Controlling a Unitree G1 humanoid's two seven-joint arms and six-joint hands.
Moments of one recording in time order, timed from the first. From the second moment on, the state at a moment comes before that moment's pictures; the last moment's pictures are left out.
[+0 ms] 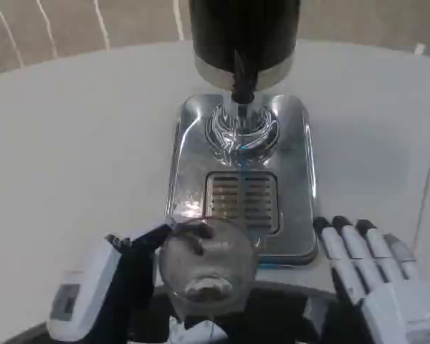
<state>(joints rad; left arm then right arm) 0.12 0.26 -0.02 -0.10 0.62 -0.61 0.27 0.51 -0.23 0.28 -0.70 -1.34 0.04 -0.18</state>
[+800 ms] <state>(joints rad) -0.06 0.19 -0.10 0.01 0.71 -0.55 0.32 0.60 -0.24 0.14 -0.68 -1.25 0.00 -0.26</state>
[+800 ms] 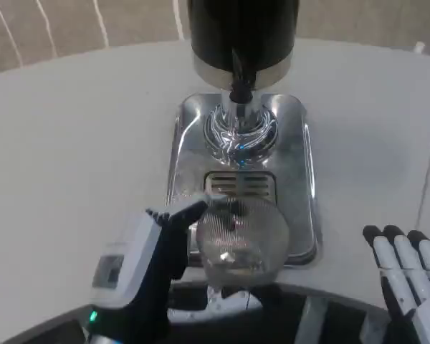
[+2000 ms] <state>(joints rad) -0.67 0.23 -0.21 0.83 0.64 -0.56 0.53 0.69 -0.13 0.18 -0.72 -1.37 0.05 -0.27</state>
